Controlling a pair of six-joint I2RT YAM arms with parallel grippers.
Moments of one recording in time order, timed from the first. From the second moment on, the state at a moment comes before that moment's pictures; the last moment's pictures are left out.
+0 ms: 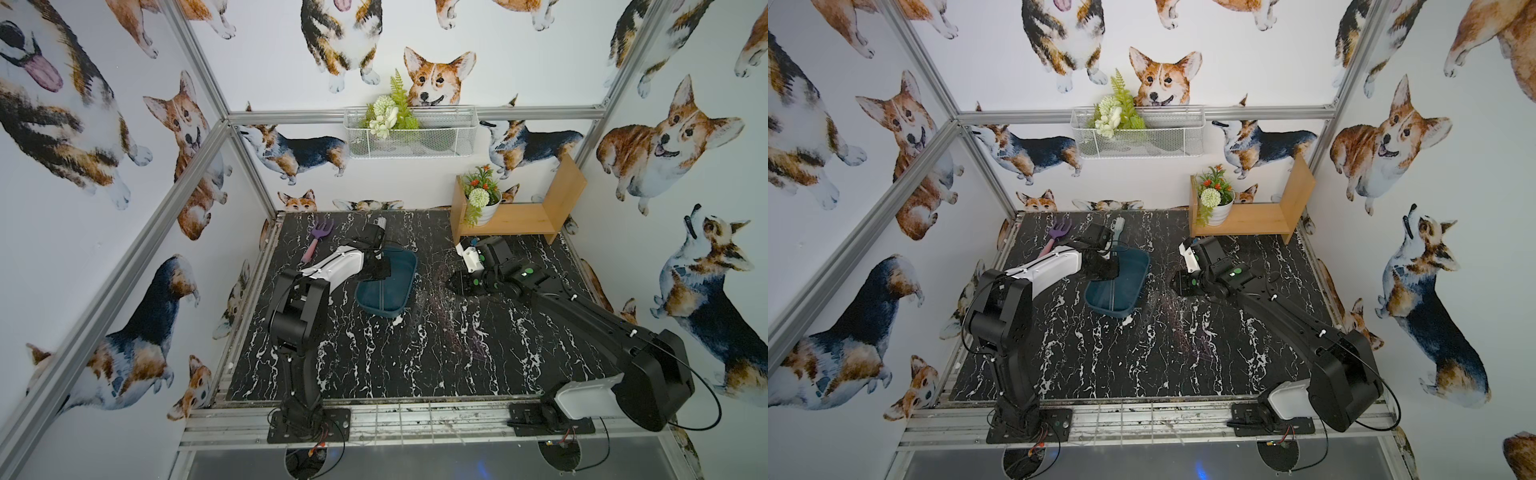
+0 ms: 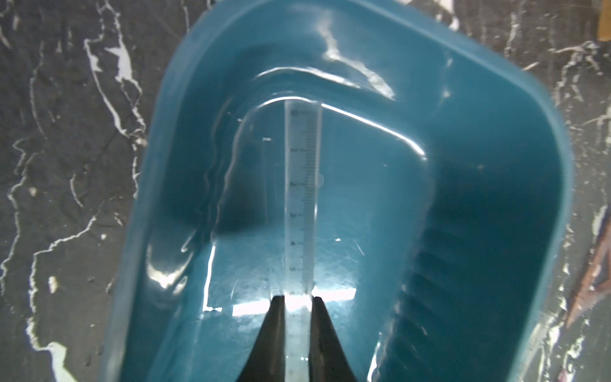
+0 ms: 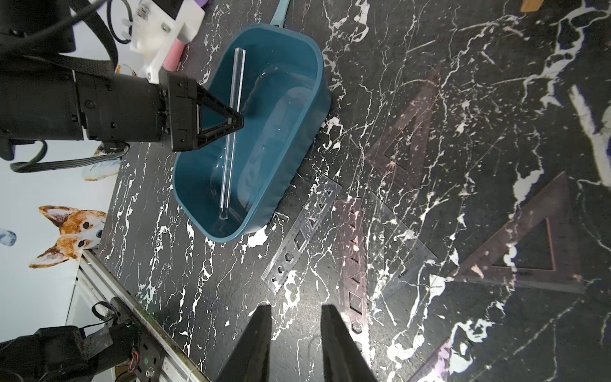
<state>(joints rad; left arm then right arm) -0.33 1.94 1.39 -0.63 0.11 -0.40 0.51 1.36 1.07 -0.54 -0.26 0.46</state>
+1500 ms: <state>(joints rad) -0.48 1.46 1.25 -0.64 0.17 -0.40 0.58 1.46 1.01 -0.60 -0.08 0.43</state>
